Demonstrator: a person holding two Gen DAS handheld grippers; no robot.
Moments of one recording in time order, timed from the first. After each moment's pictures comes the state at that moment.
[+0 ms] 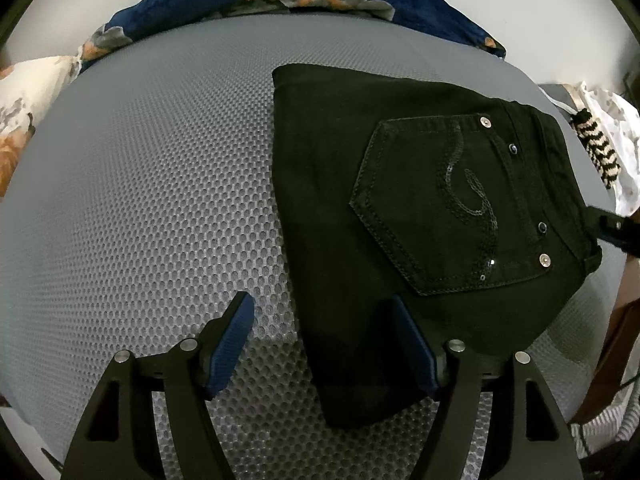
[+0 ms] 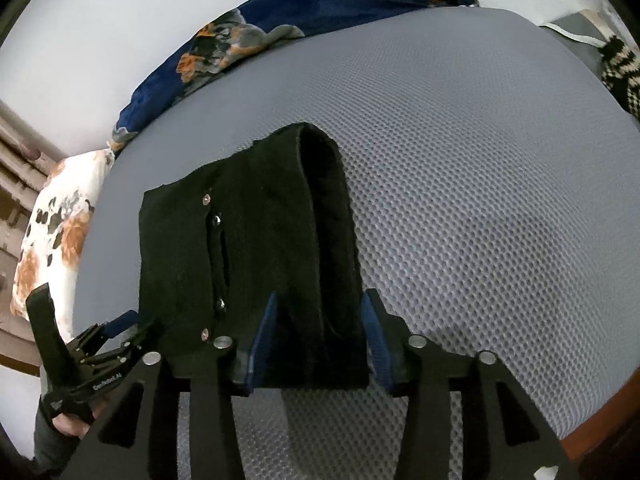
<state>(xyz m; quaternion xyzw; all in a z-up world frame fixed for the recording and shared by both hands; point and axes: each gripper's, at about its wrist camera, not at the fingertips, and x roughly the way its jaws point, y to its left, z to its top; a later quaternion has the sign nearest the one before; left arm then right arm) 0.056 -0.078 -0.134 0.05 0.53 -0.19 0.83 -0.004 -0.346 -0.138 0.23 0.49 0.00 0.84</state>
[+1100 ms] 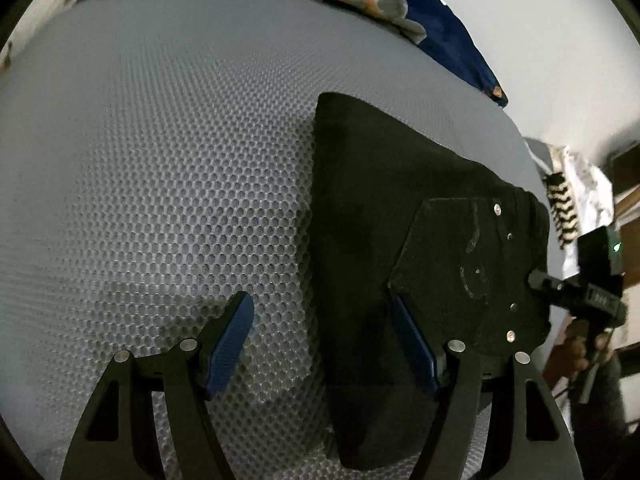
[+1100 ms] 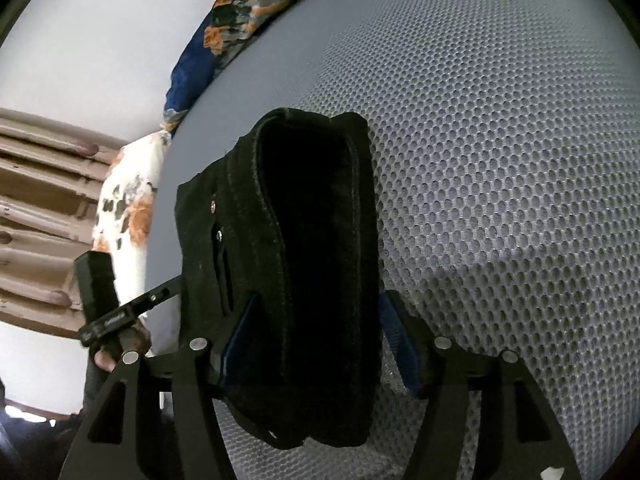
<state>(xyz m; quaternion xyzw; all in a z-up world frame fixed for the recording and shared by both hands) 0.119 -0.024 -0.137 -0.10 0.58 -0.24 0.77 0.049 -0.389 -0.189 0.33 0.53 0.17 0.76</state>
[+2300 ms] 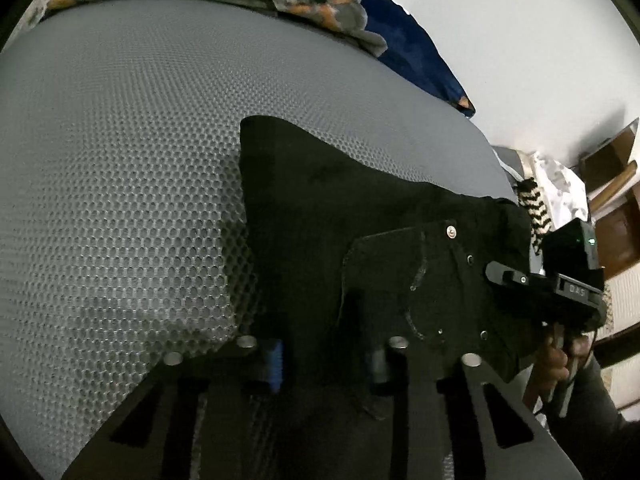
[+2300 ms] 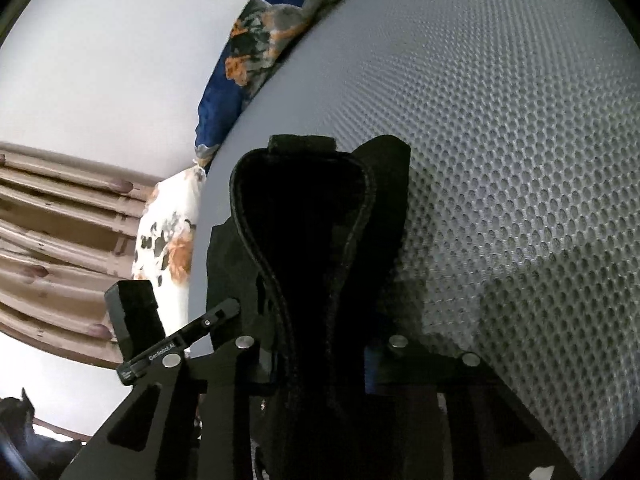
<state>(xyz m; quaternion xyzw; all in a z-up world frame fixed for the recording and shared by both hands) 0.143 -0.086 -0.132 -0.11 0.54 -0.29 0.79 0.064 -0.371 -0.184 0.40 0.47 0.19 0.76</state>
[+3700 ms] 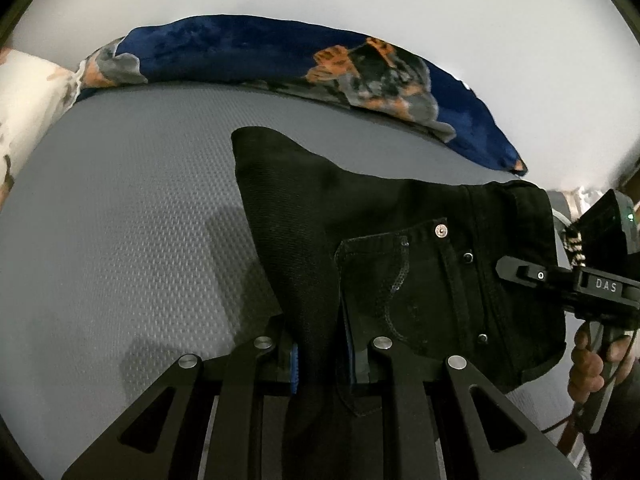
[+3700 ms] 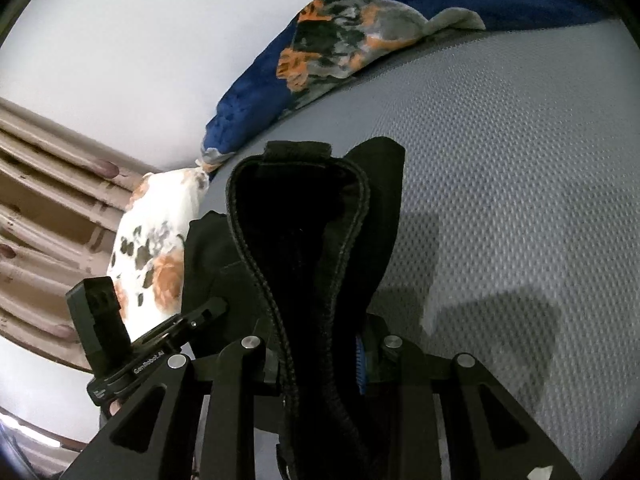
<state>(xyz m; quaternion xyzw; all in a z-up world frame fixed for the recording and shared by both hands) 0.254 -0.001 -0.098 -0.07 0.49 -0.21 0.85 0.233 -0.277 -0.123 0.32 0.47 0.19 0.80</state>
